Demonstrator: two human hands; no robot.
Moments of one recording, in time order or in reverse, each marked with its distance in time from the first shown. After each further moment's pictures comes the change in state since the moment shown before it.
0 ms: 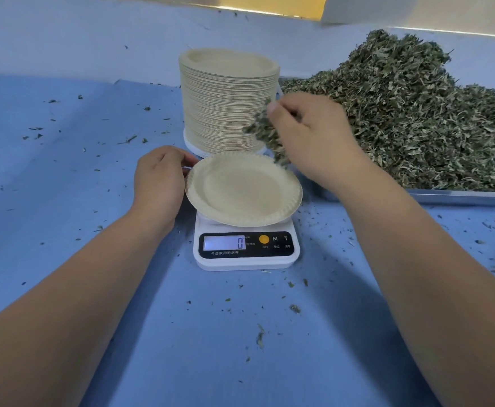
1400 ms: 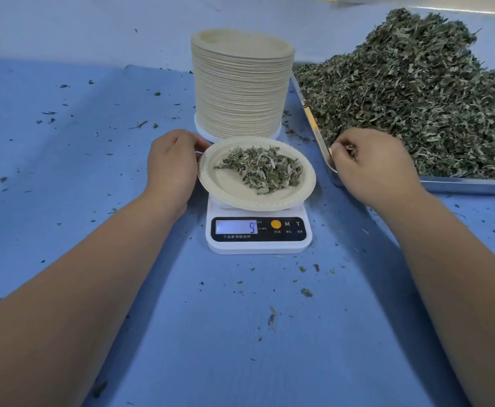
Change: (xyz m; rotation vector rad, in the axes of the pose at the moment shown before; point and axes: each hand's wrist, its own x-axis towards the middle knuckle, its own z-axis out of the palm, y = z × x) left_hand 0.001 0.000 0.001 0.003 0.000 0.018; right_hand -0.044 0.079 -0.013 -0.420 -0.003 0.136
